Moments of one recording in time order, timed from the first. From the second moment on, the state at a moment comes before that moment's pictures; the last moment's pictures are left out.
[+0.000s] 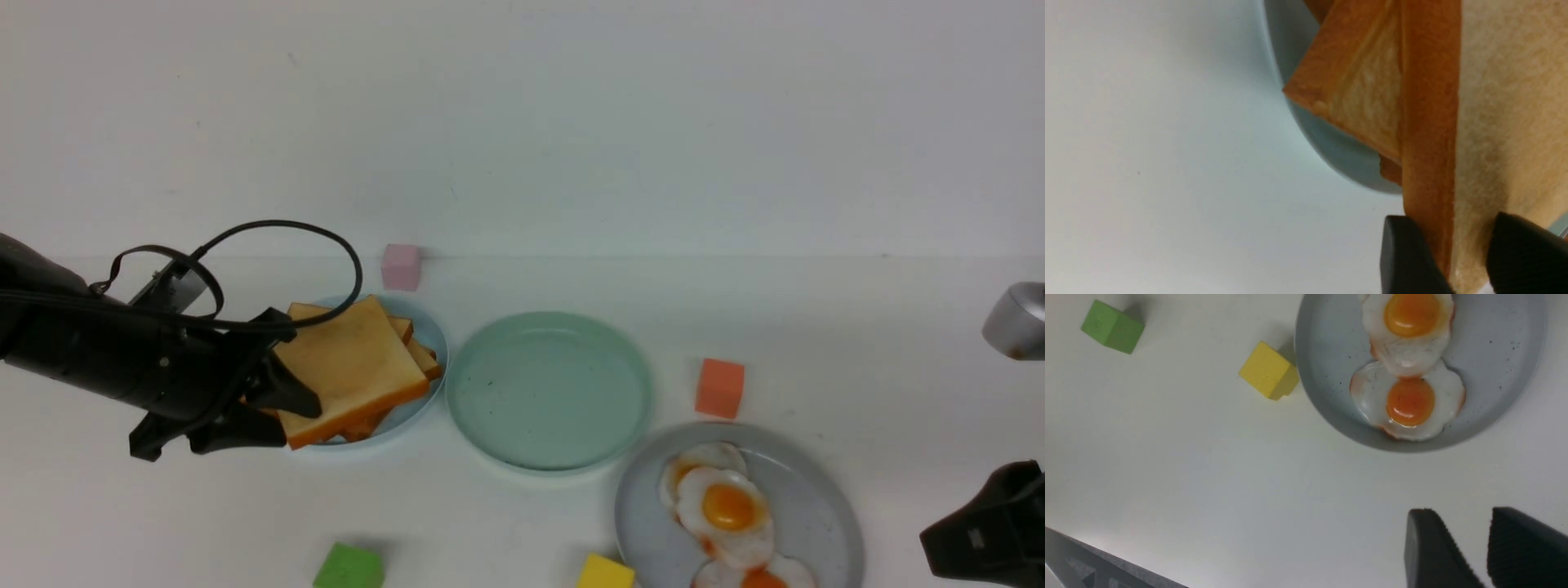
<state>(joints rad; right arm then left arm) 0.25 0.97 -0.82 0.35 1.03 -0.08 0.08 1.79 -1.03 -0.90 0.72 0.30</state>
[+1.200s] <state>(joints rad) 0.25 0.97 -0.82 0.36 1.04 -0.08 -0.16 1.80 -1.20 -0.96 0.86 0.52</state>
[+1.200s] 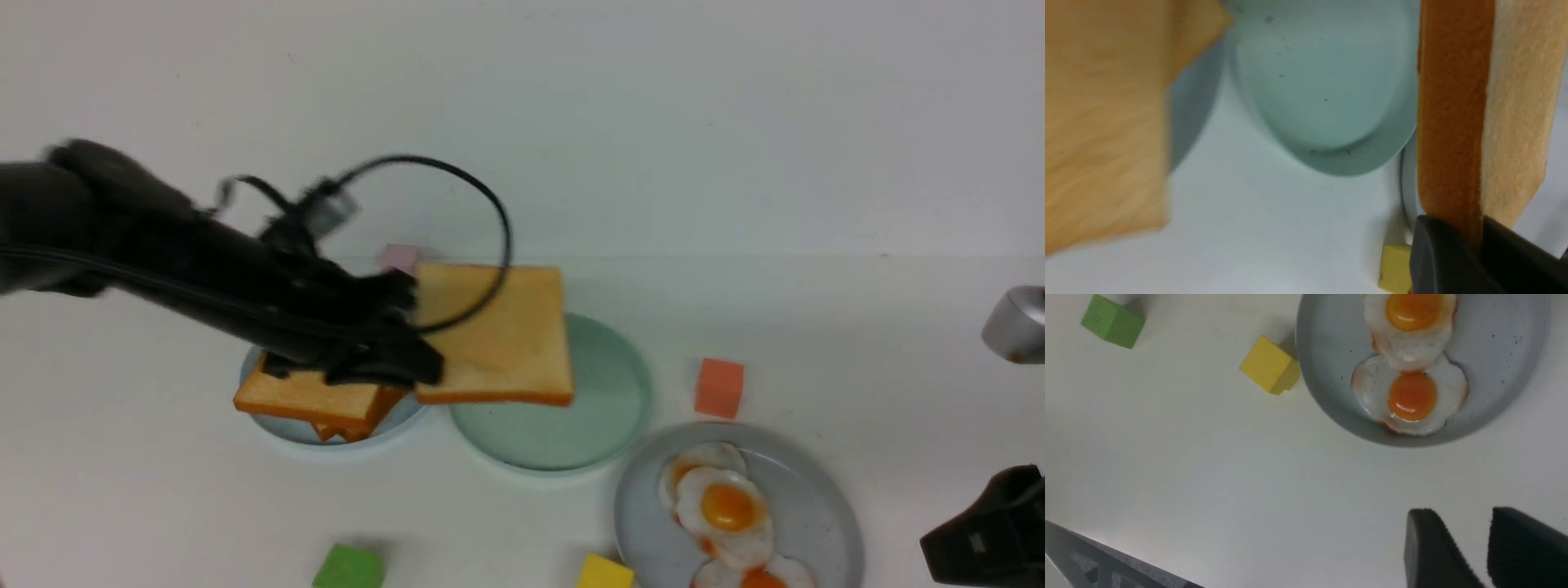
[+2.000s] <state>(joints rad) 0.25 0.97 -0.82 0.34 1.05 -0.08 -0.19 2.15 -1.51 -0.96 0.92 0.44</state>
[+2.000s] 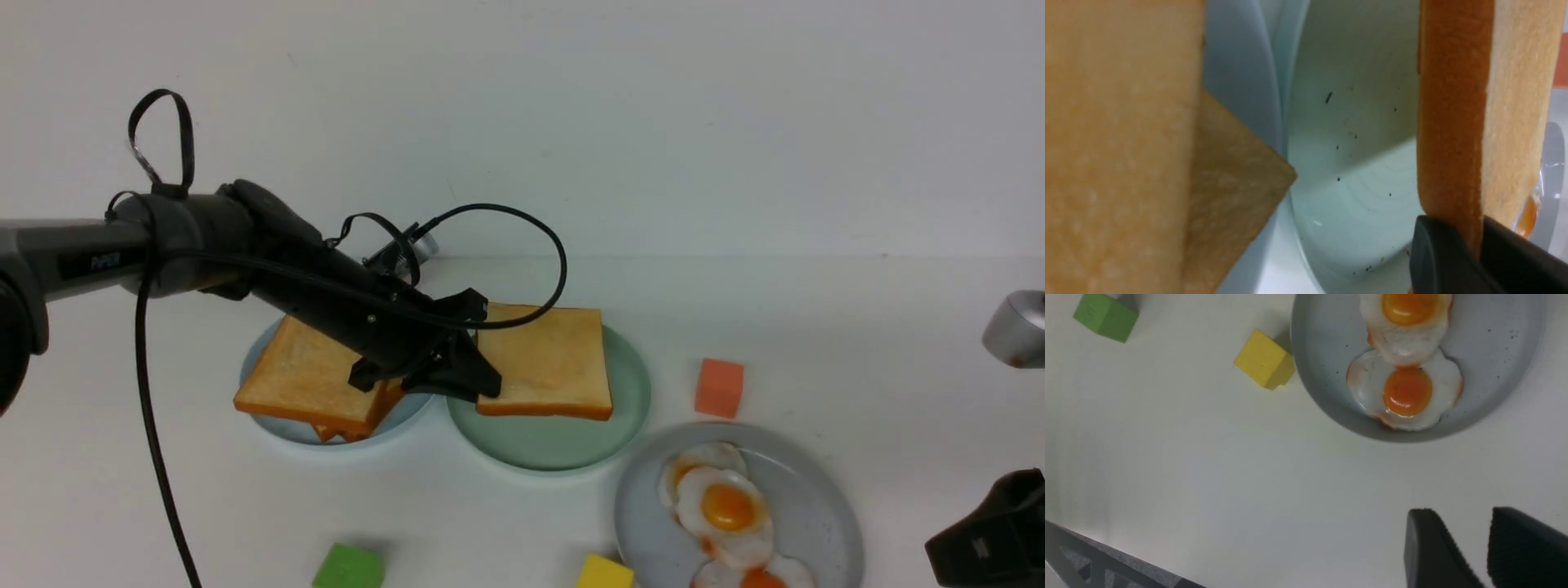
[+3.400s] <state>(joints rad) 0.11 1.47 -0.88 0.58 0.78 -0.29 -0.21 1.38 -1.29 -0.64 1.09 0.49</state>
